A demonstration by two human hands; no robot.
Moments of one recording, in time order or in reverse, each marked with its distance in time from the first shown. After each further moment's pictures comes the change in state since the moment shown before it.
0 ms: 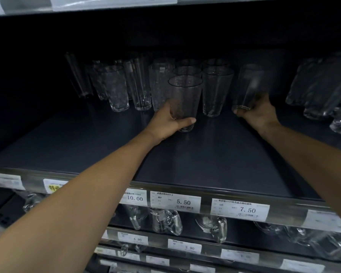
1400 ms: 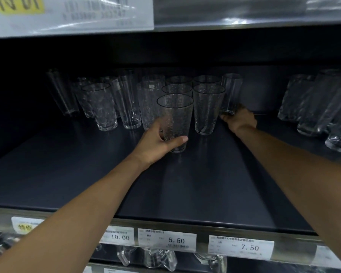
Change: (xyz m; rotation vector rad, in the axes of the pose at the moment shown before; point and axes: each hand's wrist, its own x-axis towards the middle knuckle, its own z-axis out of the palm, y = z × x) left_hand 0.006 -0.014 -0.001 -0.056 -0.007 0.037; right_hand 0.078 0.006 0.040 -0.328 0.063 0.039
